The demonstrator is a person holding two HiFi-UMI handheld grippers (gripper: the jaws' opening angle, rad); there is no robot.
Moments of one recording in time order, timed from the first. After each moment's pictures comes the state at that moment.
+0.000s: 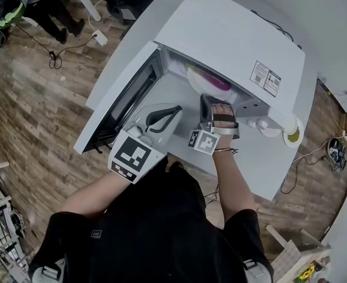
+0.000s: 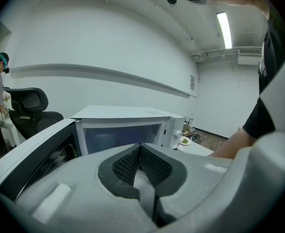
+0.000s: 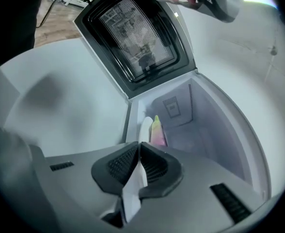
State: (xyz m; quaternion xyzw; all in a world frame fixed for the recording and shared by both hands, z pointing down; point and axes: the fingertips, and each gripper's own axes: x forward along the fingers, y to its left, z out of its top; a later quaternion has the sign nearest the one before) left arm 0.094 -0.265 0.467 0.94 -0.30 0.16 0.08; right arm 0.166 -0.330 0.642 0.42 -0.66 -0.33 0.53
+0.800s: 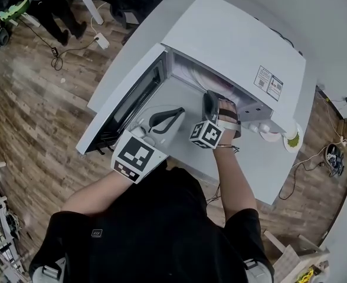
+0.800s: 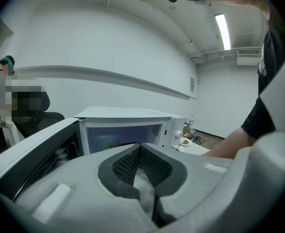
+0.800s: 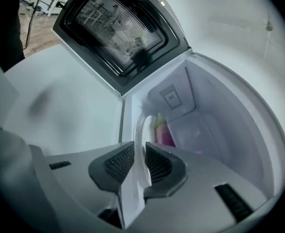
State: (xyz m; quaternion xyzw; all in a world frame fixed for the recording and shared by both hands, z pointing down) left arm 0.086 -0.265 0.471 0.94 -0.30 0.15 0.08; right arm 0.171 -0.355 0.644 0.45 -0.68 -0.25 0.52
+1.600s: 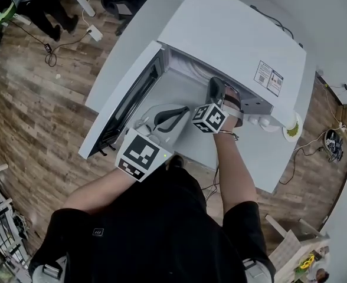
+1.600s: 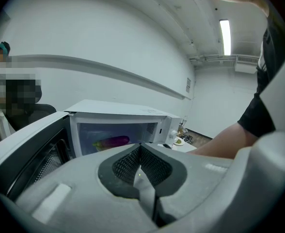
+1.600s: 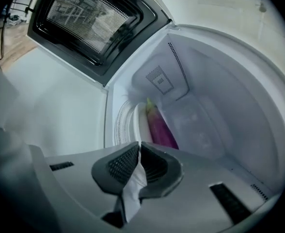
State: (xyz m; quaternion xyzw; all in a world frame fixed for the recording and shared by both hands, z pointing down) left arm 0.098 -0.268 0.475 0.95 -0.26 0.16 0.11; right arm 0.198 -0.386 0.639 0.50 -0.67 -0.17 0.53
